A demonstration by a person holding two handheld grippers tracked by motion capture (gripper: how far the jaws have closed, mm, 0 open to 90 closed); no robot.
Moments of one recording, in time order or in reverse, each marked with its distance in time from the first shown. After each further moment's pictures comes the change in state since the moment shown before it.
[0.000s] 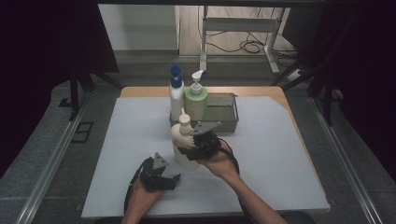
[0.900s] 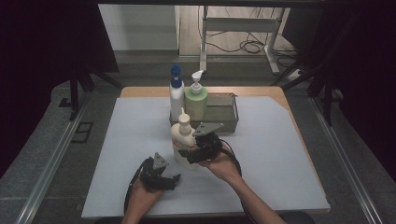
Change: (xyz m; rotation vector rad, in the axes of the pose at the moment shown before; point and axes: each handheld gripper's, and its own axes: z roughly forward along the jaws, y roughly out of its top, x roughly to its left) left arm 0.000 0.000 0.000 0.001 0.000 0.001; right arm -0.003 -0.008 0.002 -0.031 -0.002 0.015
